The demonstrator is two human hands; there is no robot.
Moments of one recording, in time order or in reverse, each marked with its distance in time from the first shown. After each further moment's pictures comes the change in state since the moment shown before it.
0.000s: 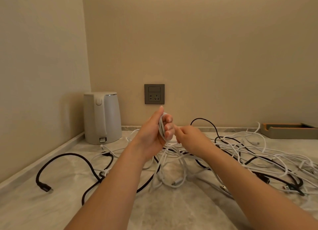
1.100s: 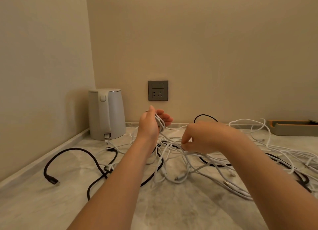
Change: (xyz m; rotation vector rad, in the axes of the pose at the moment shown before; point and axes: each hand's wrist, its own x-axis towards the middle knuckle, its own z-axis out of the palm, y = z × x) left_hand 0.013 -0.008 -0.010 0.190 0.449 0.294; right_hand -0.033 -0.031 -0.044 -0.661 -0.296 -0.184
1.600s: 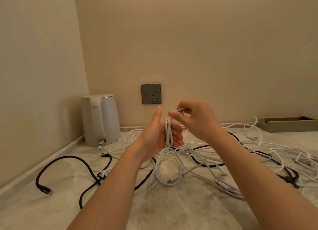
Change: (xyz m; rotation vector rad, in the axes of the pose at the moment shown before) left_hand -0.022 0.007 0.009 0.264 -0.557 -0.277; right_hand 0.025 0.027 0.014 0.586 0.836 -0.074
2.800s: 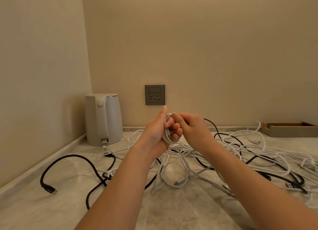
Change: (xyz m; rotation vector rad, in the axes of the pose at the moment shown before) left_hand 0.005 0.007 -0.002 -0.424 0.136 0.034; right_hand -0.009 -0.009 0.035 0.404 -0.028 0.049
